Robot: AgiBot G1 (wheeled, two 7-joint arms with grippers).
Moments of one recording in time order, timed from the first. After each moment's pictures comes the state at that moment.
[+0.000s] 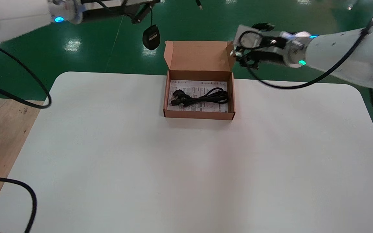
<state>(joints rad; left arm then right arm) -2.00 1.30 0.56 0.00 1.24 0.97 1.07 1.83 -1.29 -1.07 0.19 -1.26 -0.62 -0.49</state>
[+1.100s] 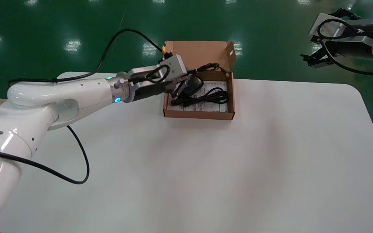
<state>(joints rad) -1.64 1.36 0.72 -0.22 1.10 0.81 0.70 1.95 -1.11 -1.03 0.03 -1.22 -0.72 -0.60</state>
